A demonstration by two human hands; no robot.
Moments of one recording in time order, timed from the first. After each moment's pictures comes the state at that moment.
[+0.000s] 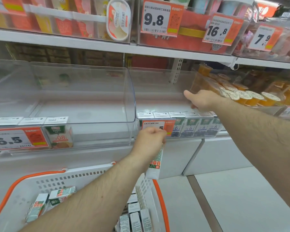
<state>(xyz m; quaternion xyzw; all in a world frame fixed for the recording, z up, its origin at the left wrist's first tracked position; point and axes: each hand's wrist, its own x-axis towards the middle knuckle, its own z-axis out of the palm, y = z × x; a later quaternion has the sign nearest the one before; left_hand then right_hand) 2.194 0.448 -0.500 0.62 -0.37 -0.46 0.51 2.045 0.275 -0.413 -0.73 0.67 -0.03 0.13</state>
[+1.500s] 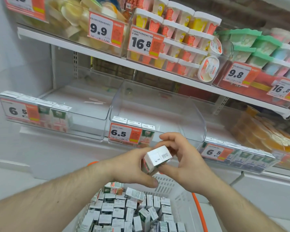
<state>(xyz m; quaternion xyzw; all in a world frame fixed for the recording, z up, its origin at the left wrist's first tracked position) 2.414 0.635 -0.485 0.53 -0.63 -0.42 0.38 2.237 0.571 -0.437 -0.86 0.26 -0.24 0.37</state>
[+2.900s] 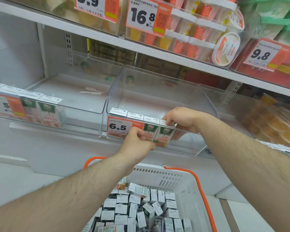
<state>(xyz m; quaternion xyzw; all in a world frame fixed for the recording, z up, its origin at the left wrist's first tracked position) 2.414 0.572 -0.511 0.64 -0.30 -0.43 0.56 2.320 0.427 -0.421 -0.79 0.48 0.07 0.37</state>
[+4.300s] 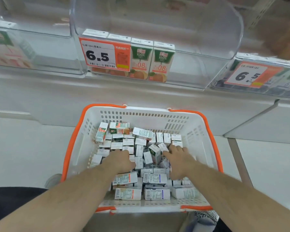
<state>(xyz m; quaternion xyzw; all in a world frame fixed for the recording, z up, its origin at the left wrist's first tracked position) 2.384 0.635 -0.744 0.80 -0.45 -0.40 -0.08 2.176 0.520 -0.727 -0.87 0.31 0.37 0.04</state>
